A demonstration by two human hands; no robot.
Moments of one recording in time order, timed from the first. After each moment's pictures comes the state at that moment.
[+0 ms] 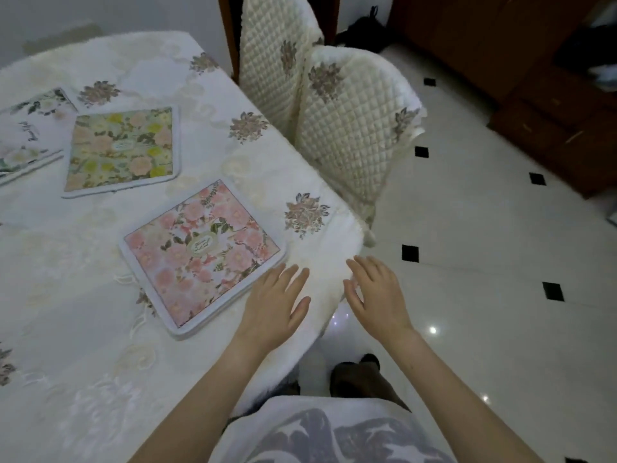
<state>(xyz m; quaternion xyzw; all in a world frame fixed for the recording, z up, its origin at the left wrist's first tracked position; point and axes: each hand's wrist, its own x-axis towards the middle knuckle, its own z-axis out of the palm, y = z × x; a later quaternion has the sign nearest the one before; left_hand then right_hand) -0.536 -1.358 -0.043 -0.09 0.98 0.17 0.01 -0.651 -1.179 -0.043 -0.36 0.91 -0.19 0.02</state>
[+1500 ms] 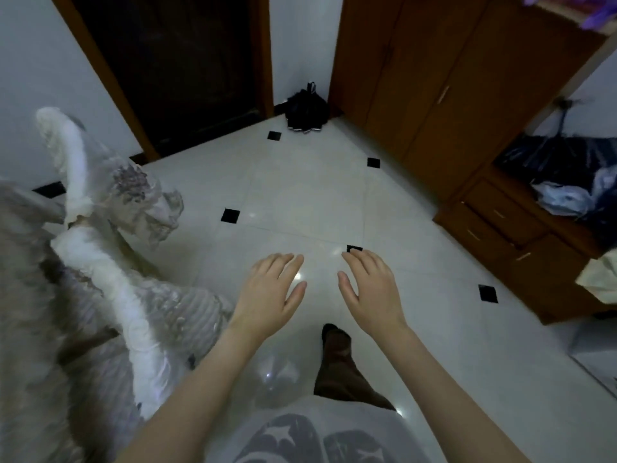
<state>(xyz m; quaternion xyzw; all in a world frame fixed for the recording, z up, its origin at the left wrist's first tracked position) -1.355 -1.283 -0.029 -0.10 0.98 0.17 -0.09 -1.461 -1.108 -0.019 -0.34 0.92 -0.21 0.00</state>
